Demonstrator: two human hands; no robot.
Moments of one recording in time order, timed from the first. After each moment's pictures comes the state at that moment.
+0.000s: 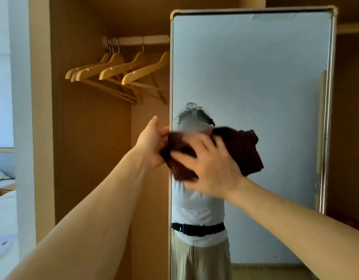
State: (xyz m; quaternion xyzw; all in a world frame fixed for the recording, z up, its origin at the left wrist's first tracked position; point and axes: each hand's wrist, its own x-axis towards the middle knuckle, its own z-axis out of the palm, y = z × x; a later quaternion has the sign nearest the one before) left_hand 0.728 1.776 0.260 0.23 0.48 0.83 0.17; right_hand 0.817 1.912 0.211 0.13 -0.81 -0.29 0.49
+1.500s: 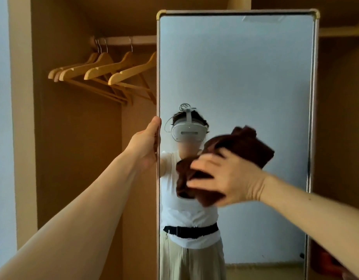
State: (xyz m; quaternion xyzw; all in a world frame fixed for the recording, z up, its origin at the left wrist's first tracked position) left_hand 0.730 1.788 0.254 0.26 0.52 0.81 0.09; right_hand 0.852 1.976 0.213 0.26 -0.79 -0.41 0.37
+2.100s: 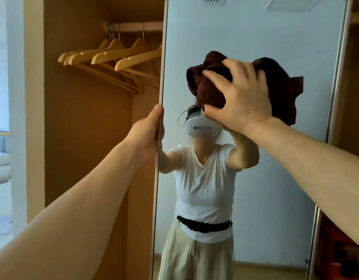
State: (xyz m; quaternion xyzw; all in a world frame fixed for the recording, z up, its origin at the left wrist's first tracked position) left_hand 0.731 1.792 0.251 0.22 0.52 0.82 0.04; right_hand 0.837 1.967 0.311 0.01 -0.75 -0.23 0.61
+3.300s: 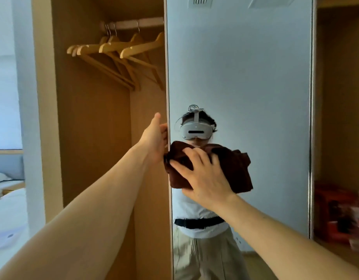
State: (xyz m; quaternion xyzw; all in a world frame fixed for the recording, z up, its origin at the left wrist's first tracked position) left_hand 0.742 1.775 0.176 0.28 0.54 0.78 0.16; right_hand 0.823 1.897 0.083 0.04 -0.86 -0.23 0.46
